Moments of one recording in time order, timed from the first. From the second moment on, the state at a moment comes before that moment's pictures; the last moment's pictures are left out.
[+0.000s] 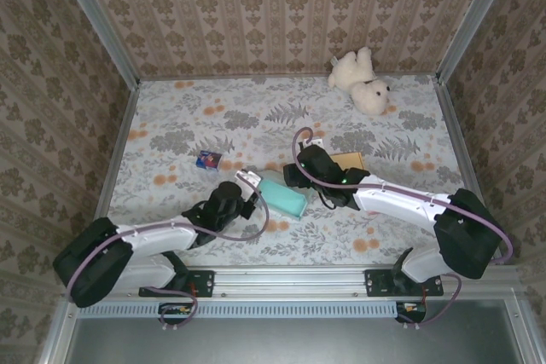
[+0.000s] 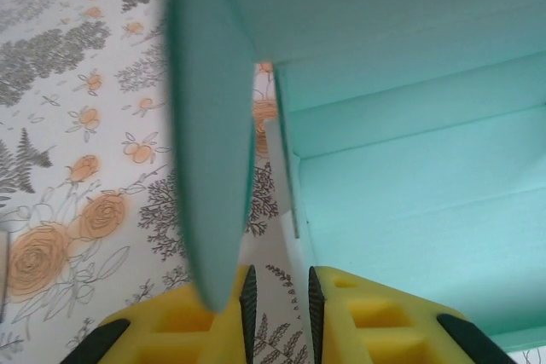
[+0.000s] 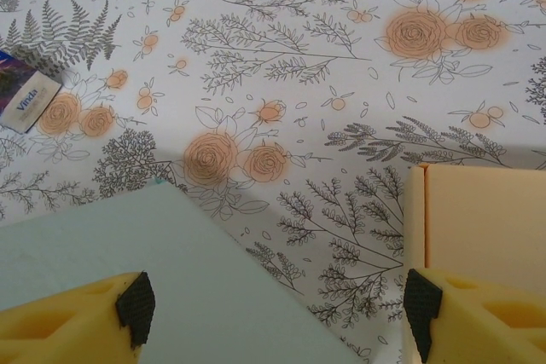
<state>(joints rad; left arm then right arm) -0.88 1.17 0.30 0.34 -0.25 0.00 0.79 1.44 0.87 -0.20 0.31 0.52</state>
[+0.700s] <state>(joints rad) -0.93 0.44 0.34 -0.34 -0.39 -0.48 0.90 1.46 0.87 -0.23 0.43 0.52</state>
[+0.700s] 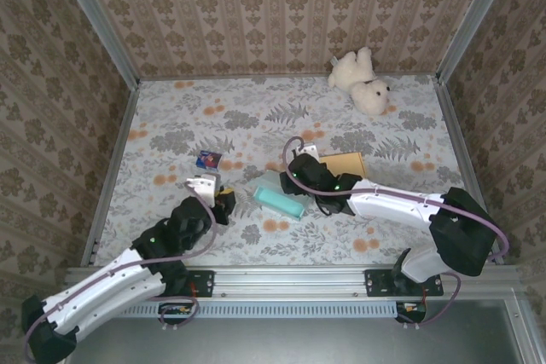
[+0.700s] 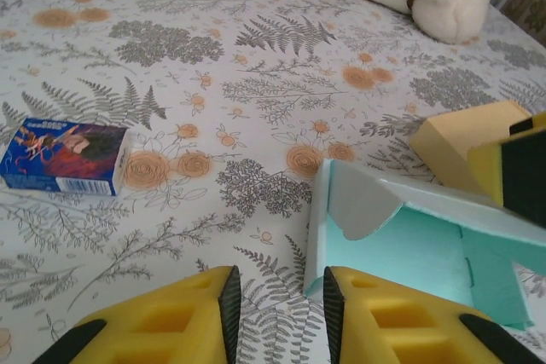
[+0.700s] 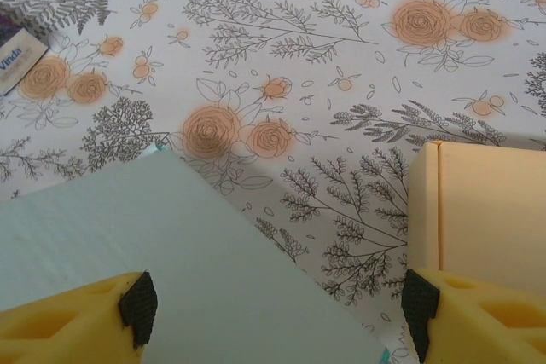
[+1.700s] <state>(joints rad) -0.93 0.42 0.32 -0.38 -0.43 -0.54 0.98 1.49 0.84 -0.21 0.48 0.50</state>
